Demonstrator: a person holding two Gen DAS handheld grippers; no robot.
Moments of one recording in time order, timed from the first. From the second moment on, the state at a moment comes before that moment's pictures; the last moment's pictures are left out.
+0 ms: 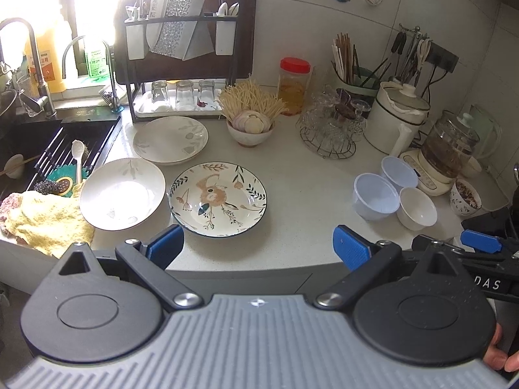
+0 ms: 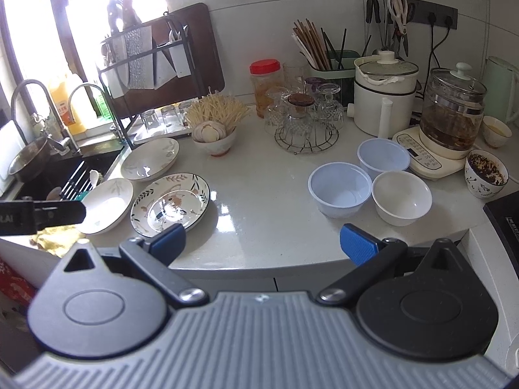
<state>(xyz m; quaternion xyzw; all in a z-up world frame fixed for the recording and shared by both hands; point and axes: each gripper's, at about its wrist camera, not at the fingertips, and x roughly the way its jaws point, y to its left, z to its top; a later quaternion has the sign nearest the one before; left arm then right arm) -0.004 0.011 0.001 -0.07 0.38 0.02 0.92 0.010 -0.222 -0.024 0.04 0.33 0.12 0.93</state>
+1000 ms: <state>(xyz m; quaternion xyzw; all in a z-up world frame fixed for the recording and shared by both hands) -0.016 0.012 -0.007 -0.08 0.40 0.01 0.91 0.004 -0.226 -0.027 0.06 0.34 0.16 0.93</state>
